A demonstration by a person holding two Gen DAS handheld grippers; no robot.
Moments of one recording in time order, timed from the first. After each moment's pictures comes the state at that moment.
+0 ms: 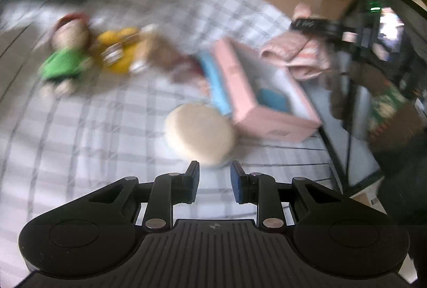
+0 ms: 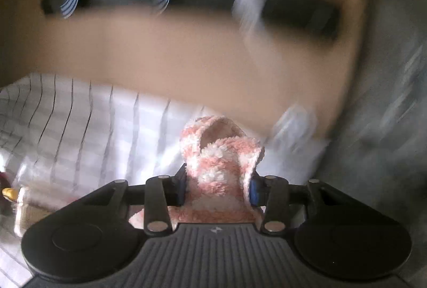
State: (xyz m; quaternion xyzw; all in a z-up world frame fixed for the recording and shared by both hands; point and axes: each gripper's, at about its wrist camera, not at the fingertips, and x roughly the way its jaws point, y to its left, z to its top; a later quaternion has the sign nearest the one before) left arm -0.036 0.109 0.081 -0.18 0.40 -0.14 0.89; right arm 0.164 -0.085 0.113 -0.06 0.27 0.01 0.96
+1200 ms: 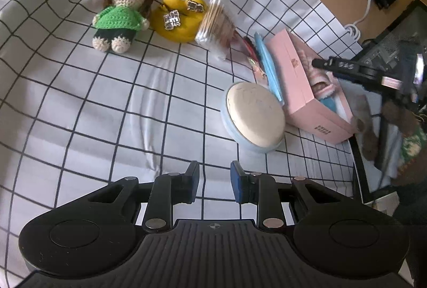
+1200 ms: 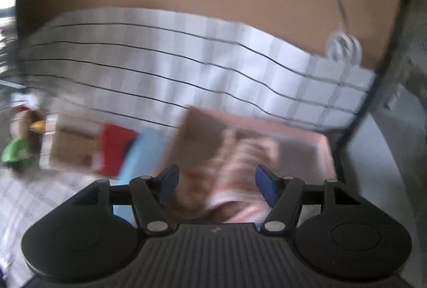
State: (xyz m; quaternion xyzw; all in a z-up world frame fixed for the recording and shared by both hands) left arm -0.054 0.162 0.045 -0.24 0.45 -0.06 0.86; right arm 0.132 -0.077 0.090 -0.09 0.36 0.10 0.93
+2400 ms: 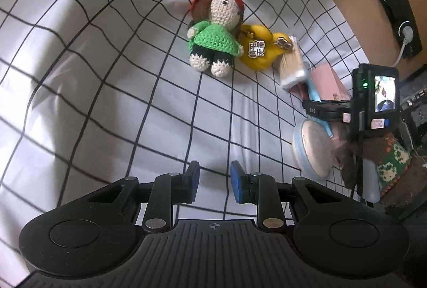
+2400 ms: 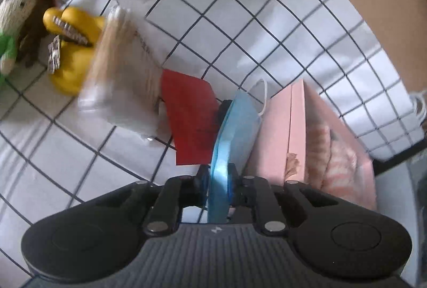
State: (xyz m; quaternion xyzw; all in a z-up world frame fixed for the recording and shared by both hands) left arm -0.060 0.286 0.015 -0.31 0.44 -0.05 0.84; right arm 0.149 0.083 0.005 -0.29 0.43 0.02 0.86
